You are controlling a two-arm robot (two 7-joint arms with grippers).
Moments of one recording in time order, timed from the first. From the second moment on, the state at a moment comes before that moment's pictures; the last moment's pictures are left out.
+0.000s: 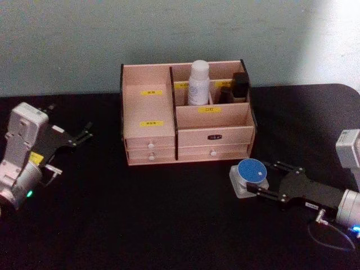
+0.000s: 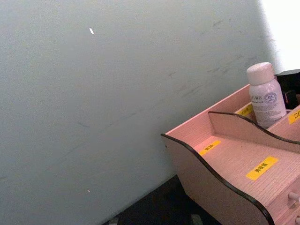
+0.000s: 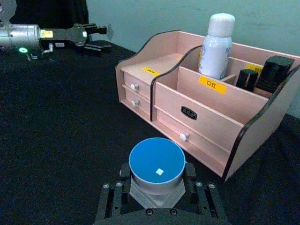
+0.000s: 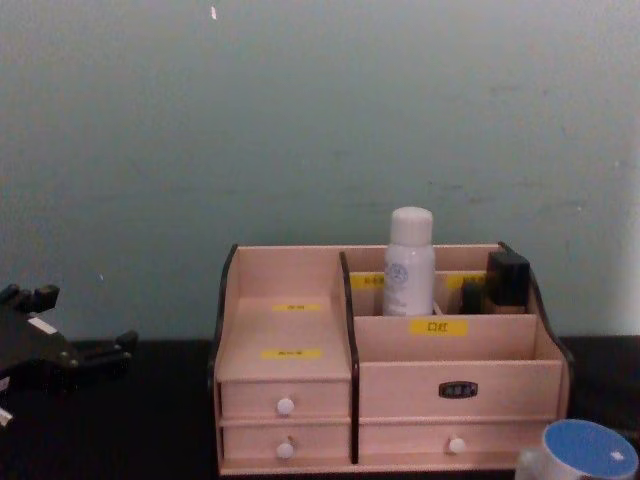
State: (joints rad) left arm -0.20 0.60 0.45 -1.41 -0.25 -0.12 0.03; right arm 0.06 0.68 -0.35 -1.49 0.51 -0.06 0.65
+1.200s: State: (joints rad) left arm -0.20 0.60 0.45 -1.41 -0.25 -0.12 0.03; right arm 0.24 0.60 -0.47 -1.42 0.49 -0.11 0.75
